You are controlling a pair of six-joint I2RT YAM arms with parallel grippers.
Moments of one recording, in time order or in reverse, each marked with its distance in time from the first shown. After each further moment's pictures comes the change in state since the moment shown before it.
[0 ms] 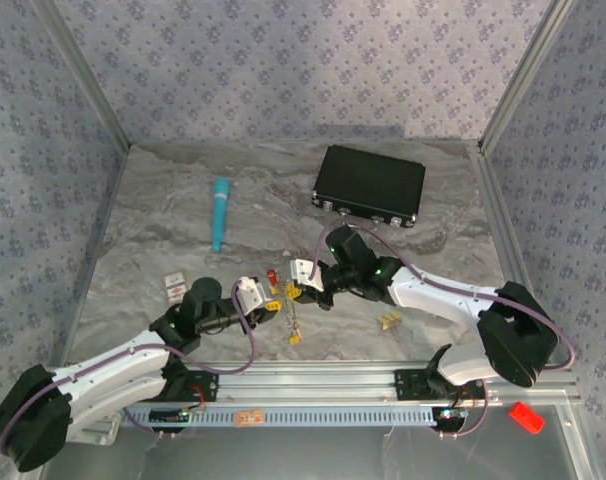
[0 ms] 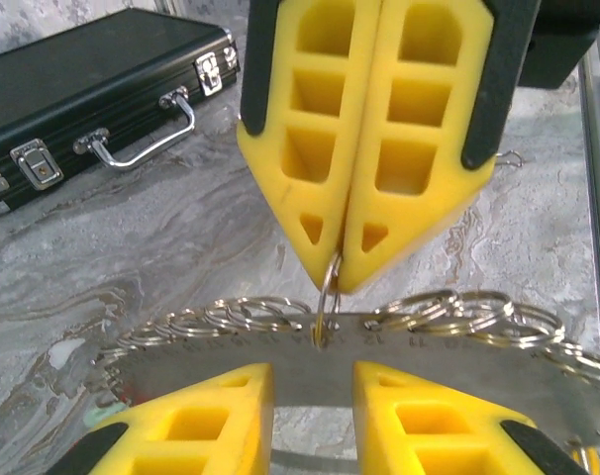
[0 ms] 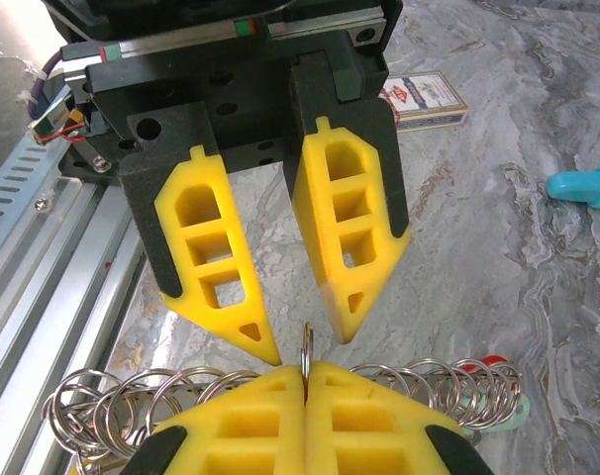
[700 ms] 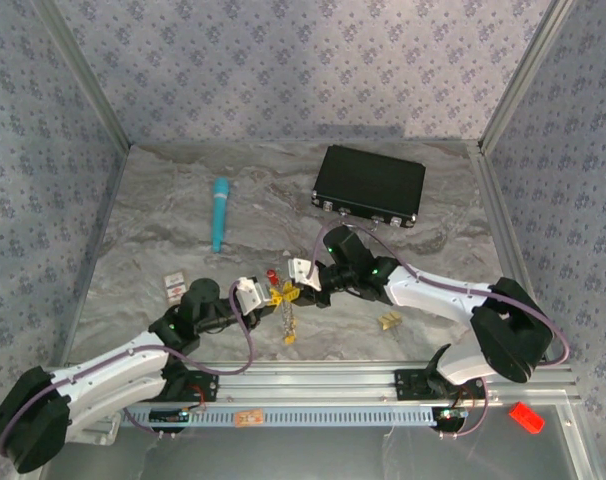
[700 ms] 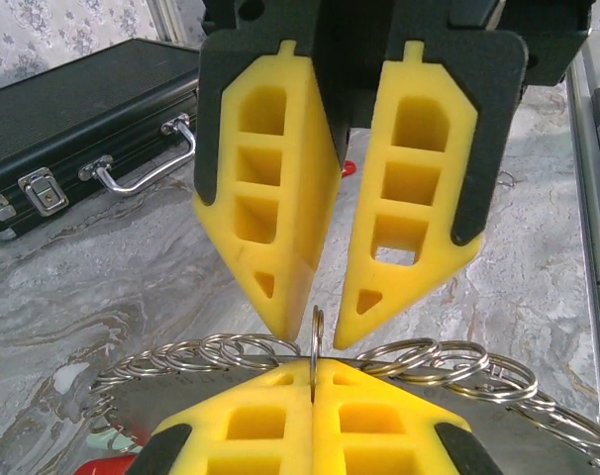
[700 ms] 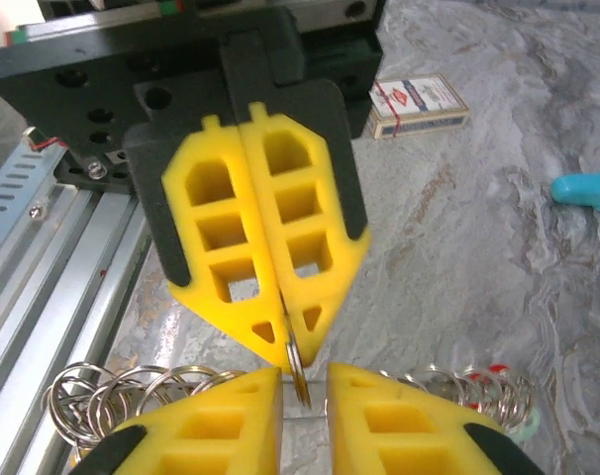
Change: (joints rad) left arm 0.000 -0.026 -0.006 0.013 0.006 0.006; right arm 0.003 0.024 -0.001 0.027 0.010 0.009
